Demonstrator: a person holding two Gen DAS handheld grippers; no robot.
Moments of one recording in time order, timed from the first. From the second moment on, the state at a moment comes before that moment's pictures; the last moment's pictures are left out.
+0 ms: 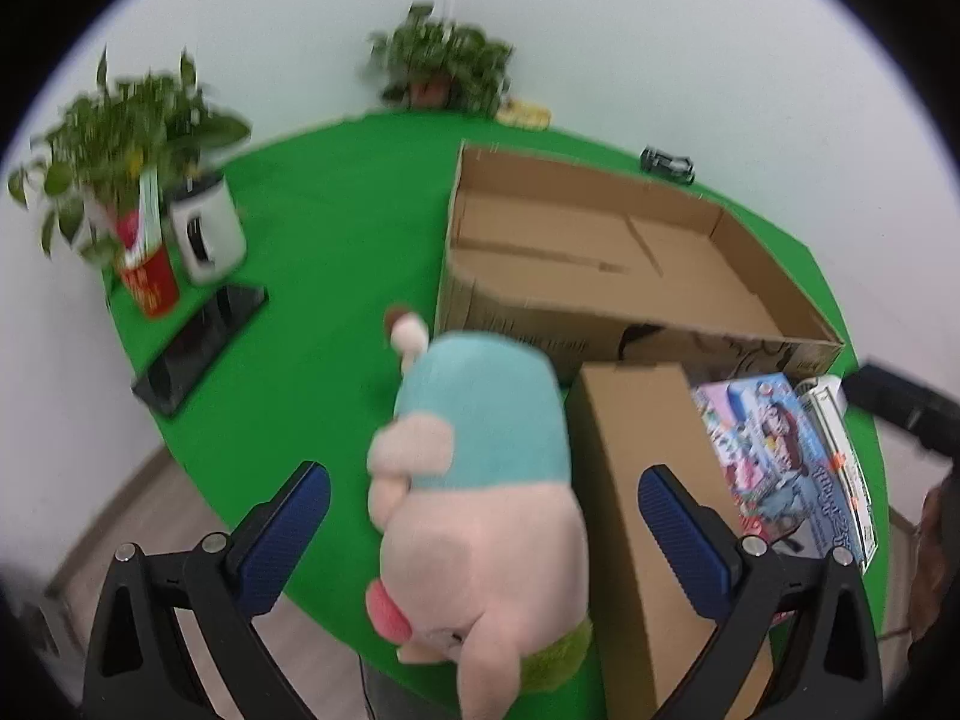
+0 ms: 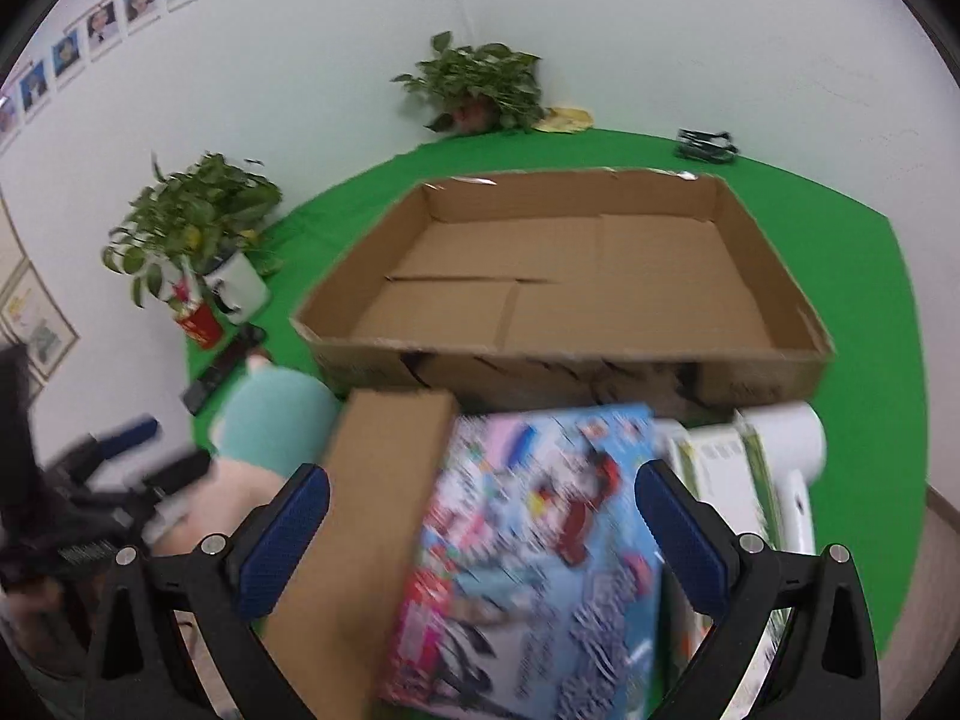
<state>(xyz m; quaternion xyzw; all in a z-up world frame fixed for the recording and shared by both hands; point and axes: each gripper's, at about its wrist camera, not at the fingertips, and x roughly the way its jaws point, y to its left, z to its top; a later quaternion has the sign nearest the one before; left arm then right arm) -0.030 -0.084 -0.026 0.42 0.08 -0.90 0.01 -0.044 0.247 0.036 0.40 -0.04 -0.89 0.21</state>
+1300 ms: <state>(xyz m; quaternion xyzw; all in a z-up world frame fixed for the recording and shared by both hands) 0.025 -0.072 0.002 0.35 0.08 -0.93 -0.07 -0.059 0.047 0.012 0.47 0.01 -0.79 0.40</state>
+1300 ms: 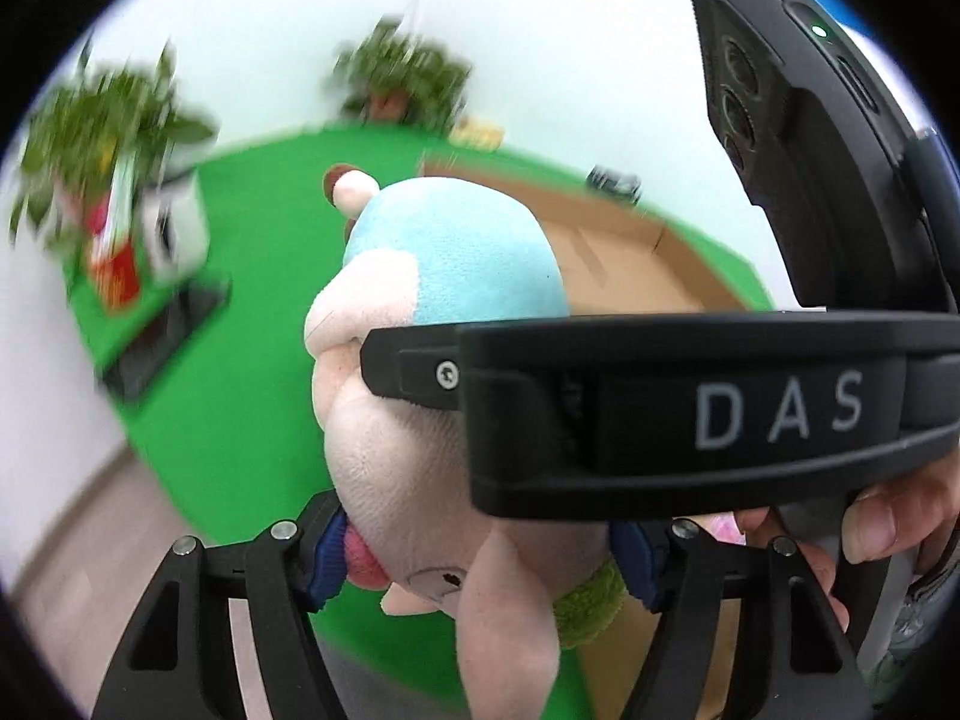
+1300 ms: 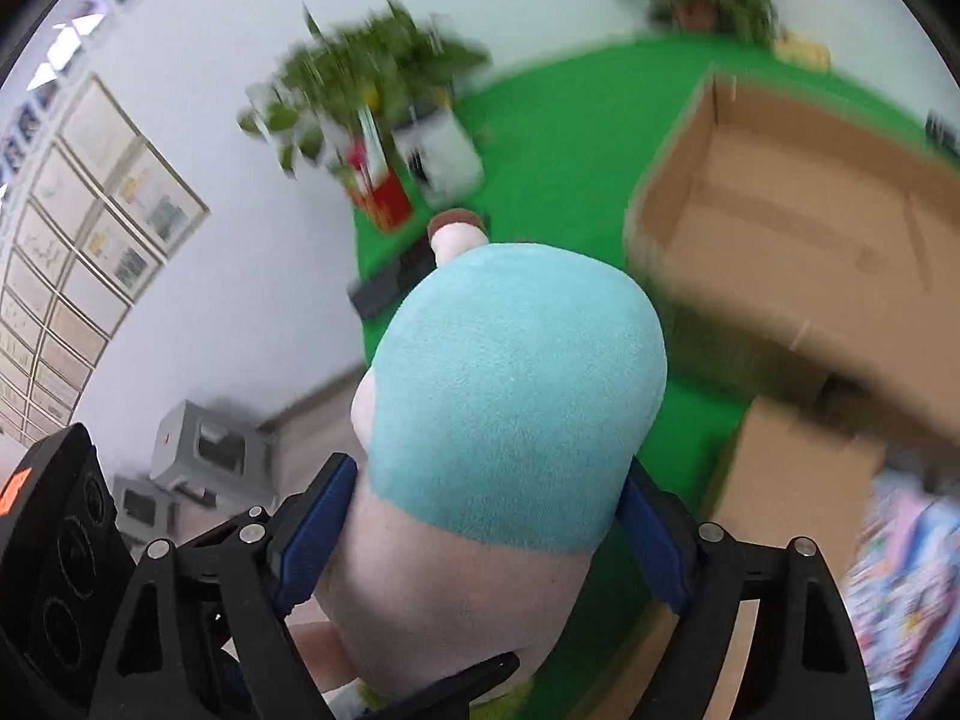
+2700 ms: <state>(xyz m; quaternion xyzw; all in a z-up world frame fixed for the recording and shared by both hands) -0.175 -0.079 -0.025 0.48 0.08 -0.87 -0.05 -0.305 0.067 -0.060 0.52 -0.07 -0.77 0.35</state>
